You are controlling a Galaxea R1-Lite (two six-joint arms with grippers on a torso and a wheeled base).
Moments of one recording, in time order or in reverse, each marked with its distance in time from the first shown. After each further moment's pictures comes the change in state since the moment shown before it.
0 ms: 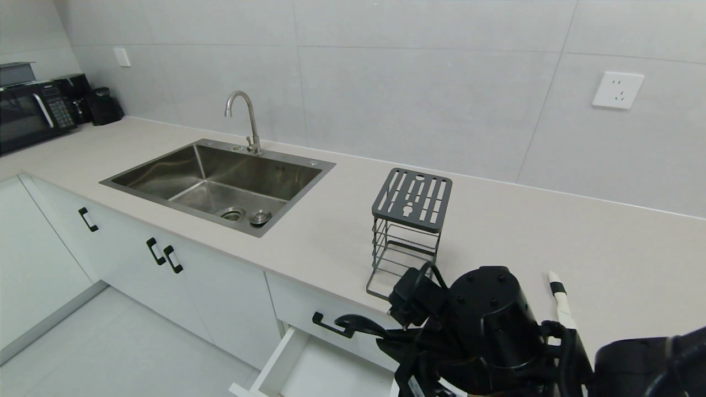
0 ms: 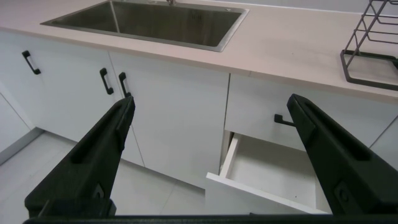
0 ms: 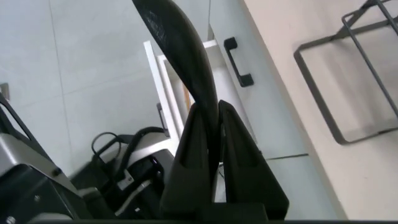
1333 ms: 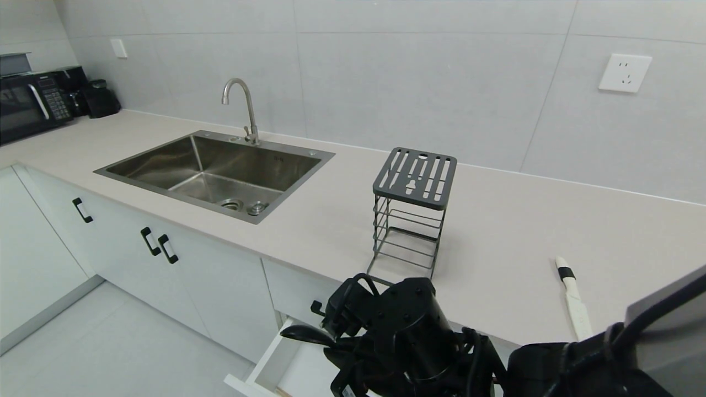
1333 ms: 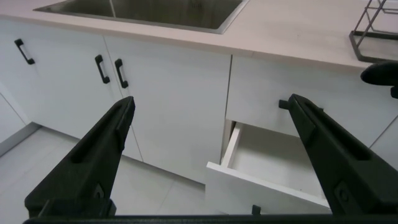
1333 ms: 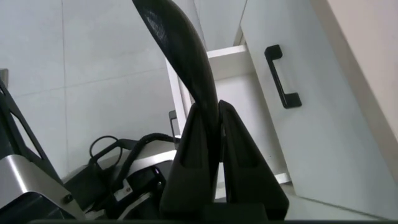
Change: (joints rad) left arm 0.000 0.000 0.000 -0.002 0.000 0.000; right arm 0.102 0.180 -0.198 0.001 -0.016 0.028
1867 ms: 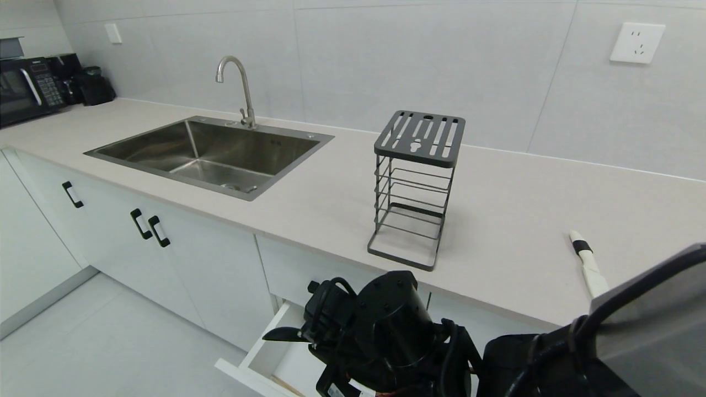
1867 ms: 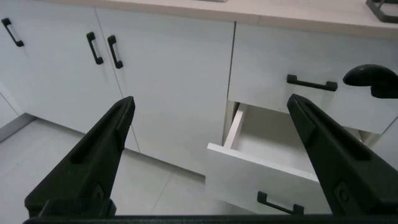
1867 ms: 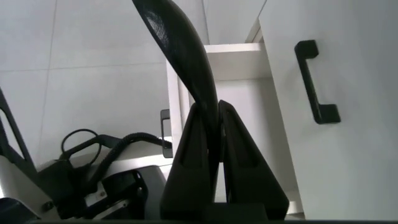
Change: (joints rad) left arm 0.000 0.000 0.000 0.002 0.000 0.000; right arm -0.004 0.058 -0.084 0.004 0.047 -0.143
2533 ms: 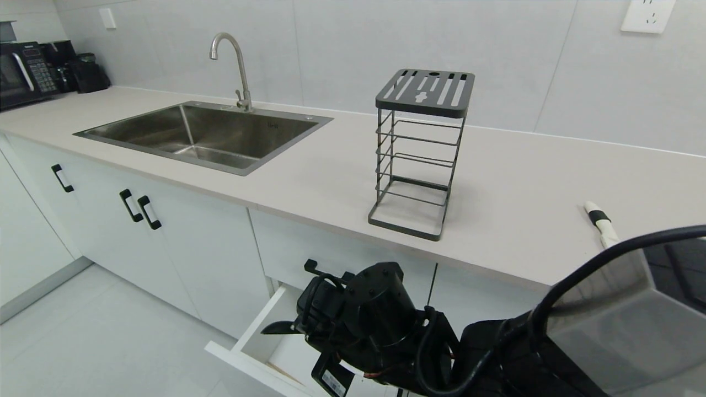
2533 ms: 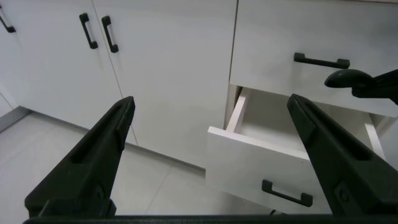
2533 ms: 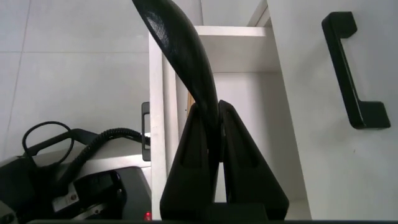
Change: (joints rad) left arm 0.000 0.000 0.000 0.000 0.000 0.000; right arm -0.037 0.075 -0.081 0.019 0.029 -0.078
